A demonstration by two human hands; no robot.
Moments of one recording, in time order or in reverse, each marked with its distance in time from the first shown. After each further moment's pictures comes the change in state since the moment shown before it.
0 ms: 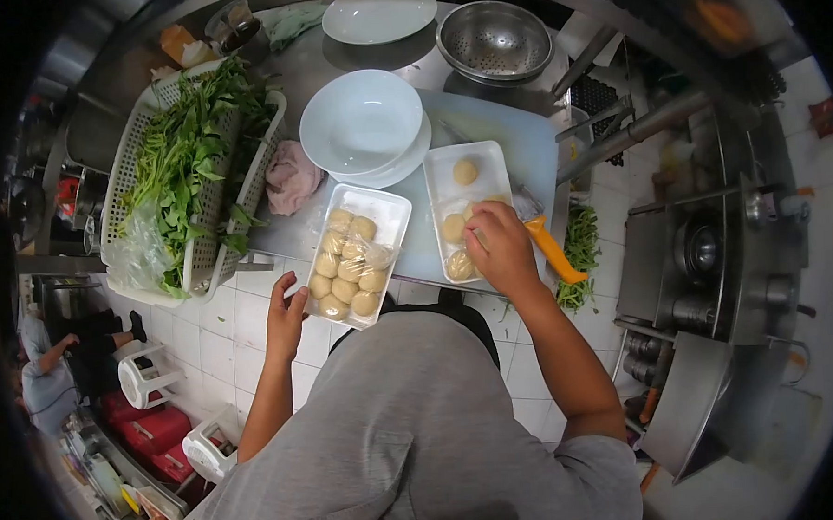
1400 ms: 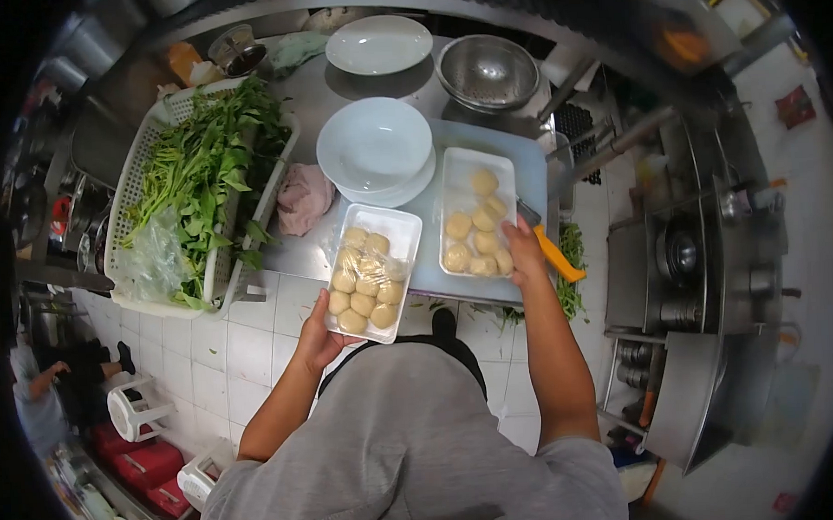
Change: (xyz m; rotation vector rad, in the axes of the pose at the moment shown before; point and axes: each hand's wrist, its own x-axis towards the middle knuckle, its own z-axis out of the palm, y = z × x) left_hand 0.013 -0.007 0.021 -1.118 -0.614 -0.552; right_hand -0.011 0.058 0.027 1.067 0.264 0.917
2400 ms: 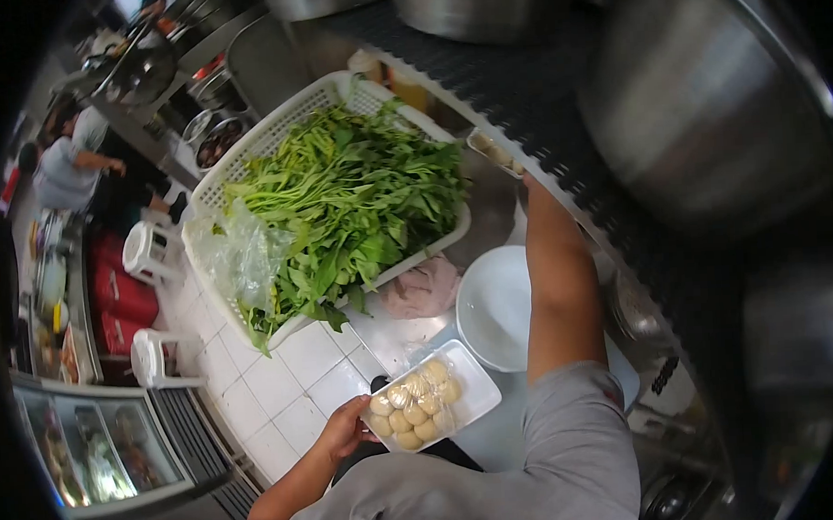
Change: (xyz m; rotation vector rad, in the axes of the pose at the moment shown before) left_hand -0.013 -0.035 0.012 -0.172 0.591 0.129; right_hand 0.415 -0.046 0.436 0.004 -0.436 0.022
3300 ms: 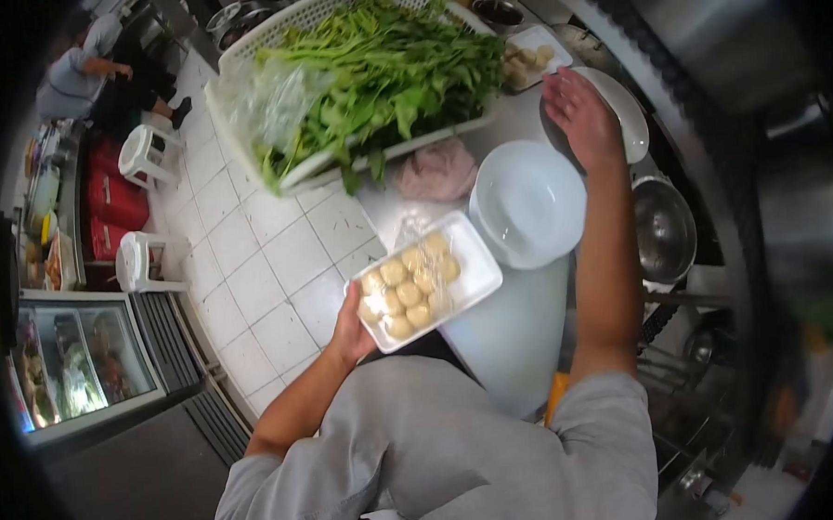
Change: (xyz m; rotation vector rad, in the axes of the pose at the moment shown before) left_hand 0.002 -0.046 0.032 -0.729 -0.429 0.227; right_hand -0.293 -0.100 0.014 -0.122 -0.583 0.010
